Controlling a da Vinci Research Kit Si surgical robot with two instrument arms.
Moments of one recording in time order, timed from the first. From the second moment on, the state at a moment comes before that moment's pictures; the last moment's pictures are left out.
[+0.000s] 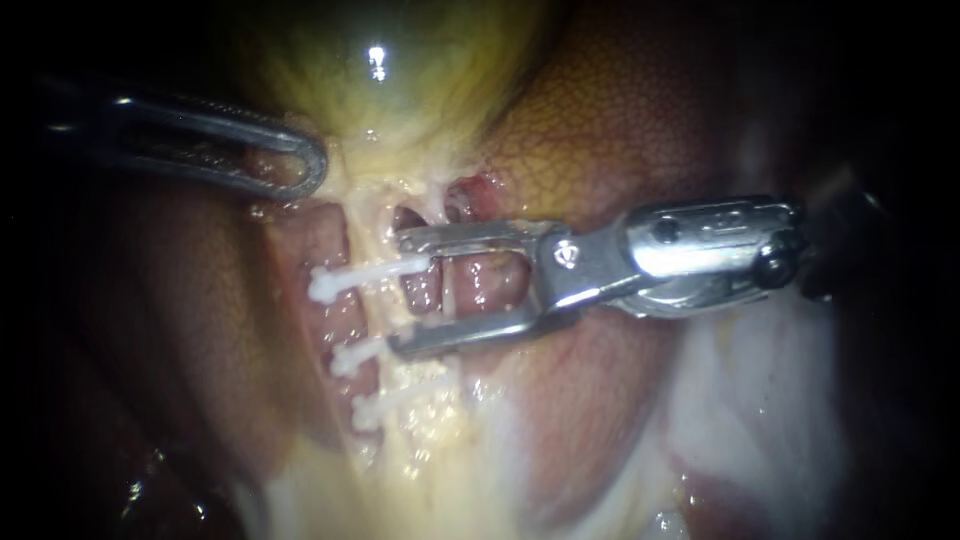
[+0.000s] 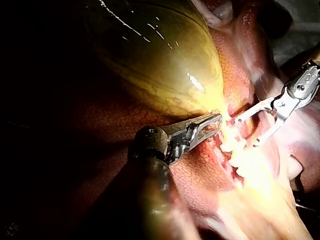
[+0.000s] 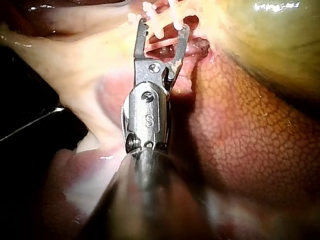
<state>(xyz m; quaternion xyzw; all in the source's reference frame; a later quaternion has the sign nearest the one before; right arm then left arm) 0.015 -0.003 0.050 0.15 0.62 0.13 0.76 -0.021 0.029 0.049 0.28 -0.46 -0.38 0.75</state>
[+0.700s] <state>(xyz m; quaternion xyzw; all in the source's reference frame) 0.008 -0.004 0.048 0.15 0.62 0.09 0.77 -0.021 0.029 0.049 0.27 -0.46 -0.38 0.75</state>
